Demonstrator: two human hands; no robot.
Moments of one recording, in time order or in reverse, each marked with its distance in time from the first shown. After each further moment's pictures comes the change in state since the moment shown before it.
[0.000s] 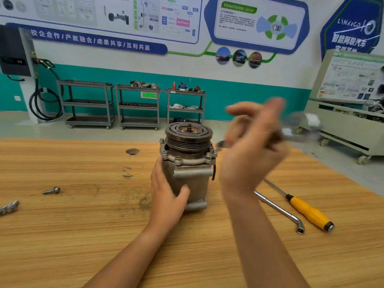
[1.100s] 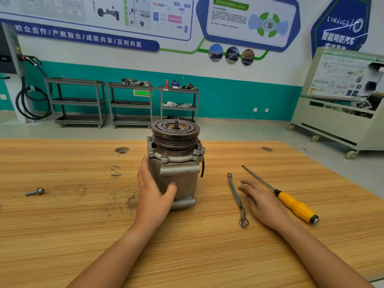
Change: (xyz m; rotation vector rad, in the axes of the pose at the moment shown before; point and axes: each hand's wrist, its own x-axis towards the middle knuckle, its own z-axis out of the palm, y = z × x) left_hand 0.000 0.003 -0.001 -0.009 -0.030 0.066; right_hand -0.006 0.085 -0.225 -1.393 -1.225 0.473
